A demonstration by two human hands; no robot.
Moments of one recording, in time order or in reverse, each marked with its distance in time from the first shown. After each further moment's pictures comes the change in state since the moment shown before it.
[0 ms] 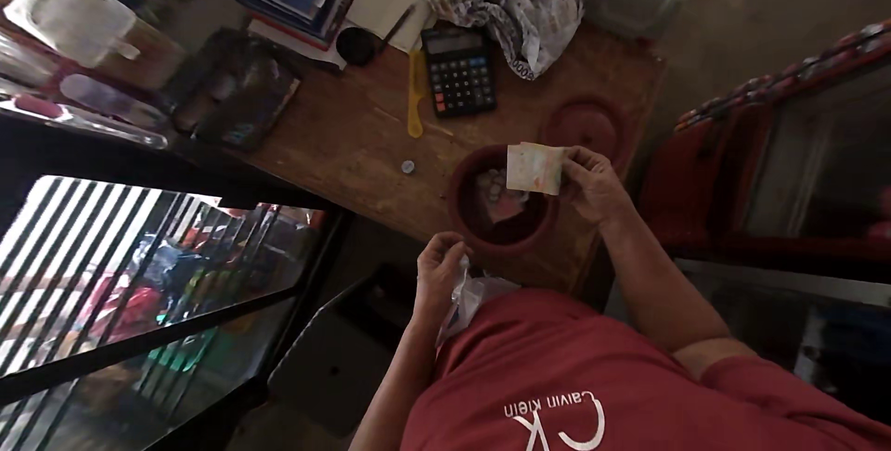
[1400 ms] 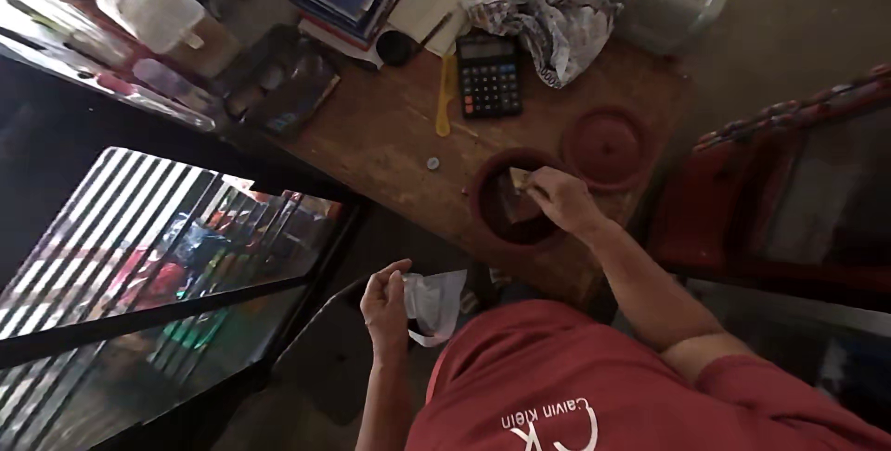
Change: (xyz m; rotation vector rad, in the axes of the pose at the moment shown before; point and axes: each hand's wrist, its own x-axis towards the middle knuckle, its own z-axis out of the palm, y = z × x) left_hand -0.051 -0.026 -0.086 0.249 0.434 0.293; right_hand 0.009 0.026 0.041 -1.302 -0.273 -0.354
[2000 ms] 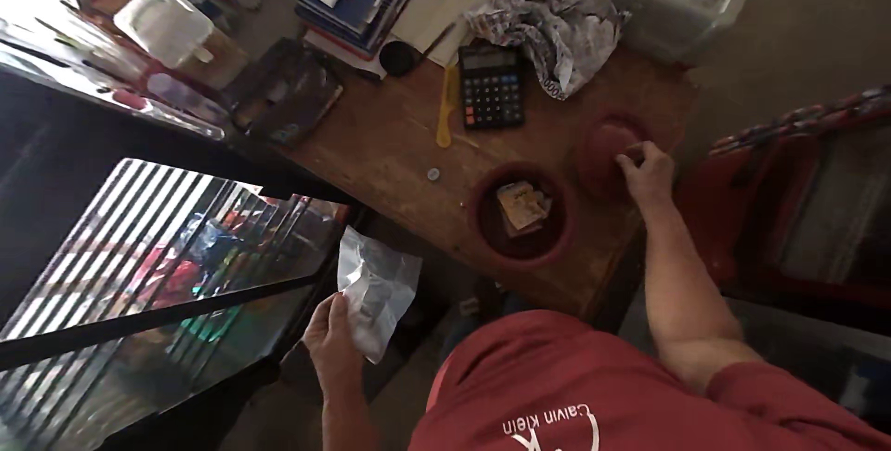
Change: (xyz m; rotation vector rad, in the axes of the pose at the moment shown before) left_hand 0.005 0.021 -0.039 0.035 0.259 -0.127; right_hand 0.005 0.122 -0.061 0.042 0.302 0.641
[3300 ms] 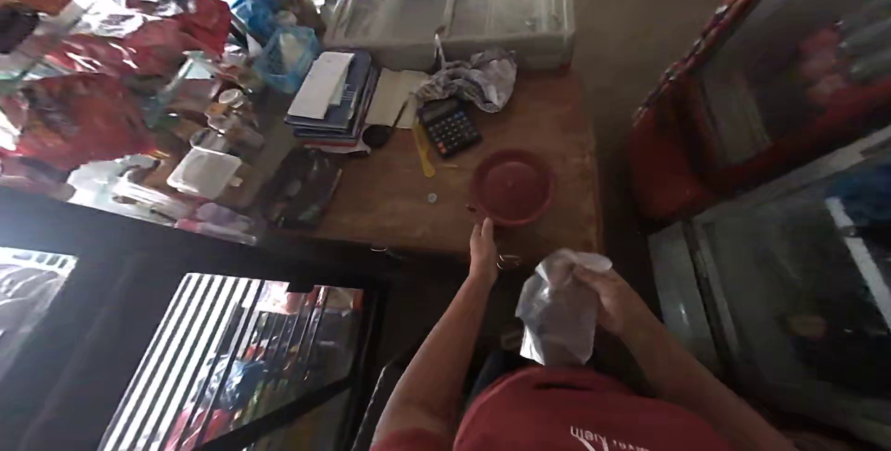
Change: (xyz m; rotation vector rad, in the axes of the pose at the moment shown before) left_hand -0.007 -0.024 0.133 -0.095 -0.968 -0.162; right_hand -0.372 -0.096 0.051 1.430 -0.112 0.205
